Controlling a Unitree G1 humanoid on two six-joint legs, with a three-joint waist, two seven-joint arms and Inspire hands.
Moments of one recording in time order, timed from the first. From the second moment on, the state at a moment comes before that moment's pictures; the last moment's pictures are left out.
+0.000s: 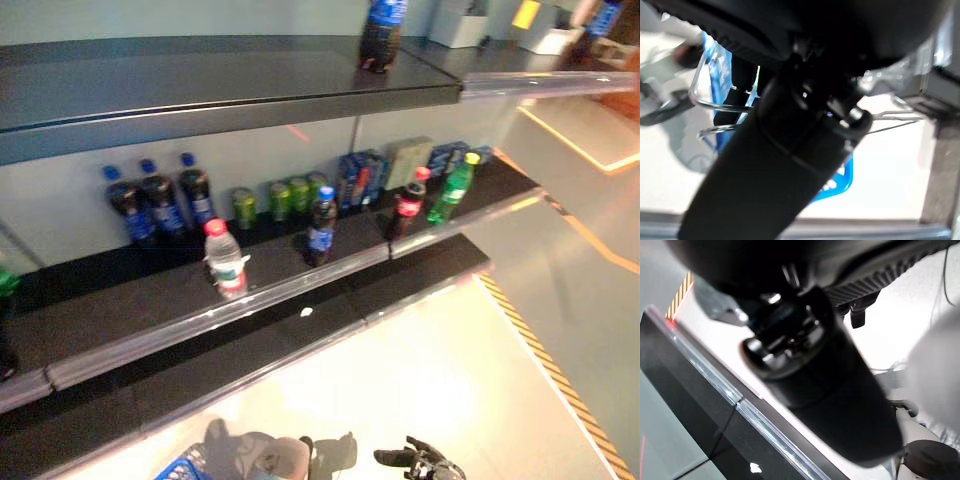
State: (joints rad) left arm 0.12 0.09 0.50 1.33 -1.48 -0.22 0.17; right arm 0.00 -0.12 0.29 1.16 0.44 0.05 -0.11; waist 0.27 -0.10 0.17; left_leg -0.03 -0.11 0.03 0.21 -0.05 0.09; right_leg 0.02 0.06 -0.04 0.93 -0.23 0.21
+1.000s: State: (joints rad) left arm 0.01 0.09 0.30 1.25 -1.41 -0.24 0.14; right arm 0.00 -0.19 0.26 1.14 0.55 0.06 -0.14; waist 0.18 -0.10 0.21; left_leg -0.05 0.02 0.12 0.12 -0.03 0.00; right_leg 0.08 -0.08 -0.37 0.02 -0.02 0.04
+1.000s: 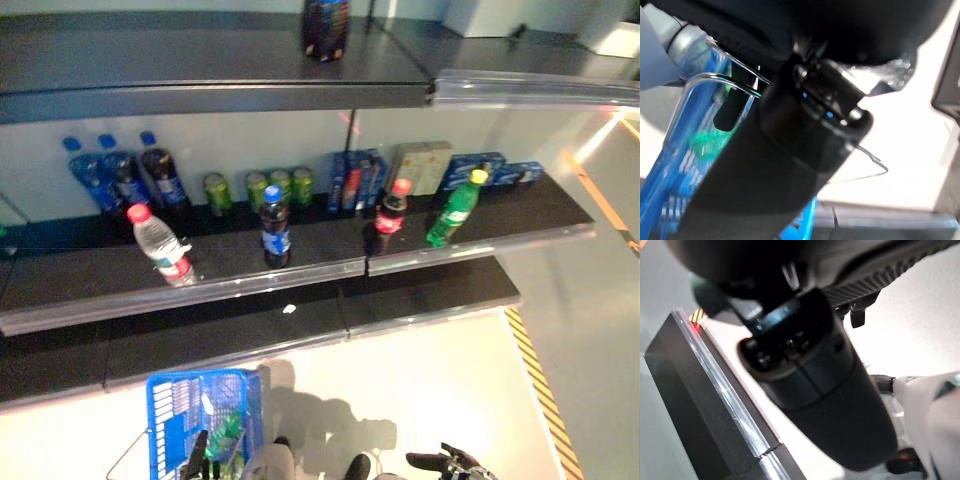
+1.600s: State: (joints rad) left arm 0.03 0.18 0.32 1.25 -1.48 -0.26 0.21; right arm -0.05 -0.16 0.26 1.17 0.55 -0.01 -0.14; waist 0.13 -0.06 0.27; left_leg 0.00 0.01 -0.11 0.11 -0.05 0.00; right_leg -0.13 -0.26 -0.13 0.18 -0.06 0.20
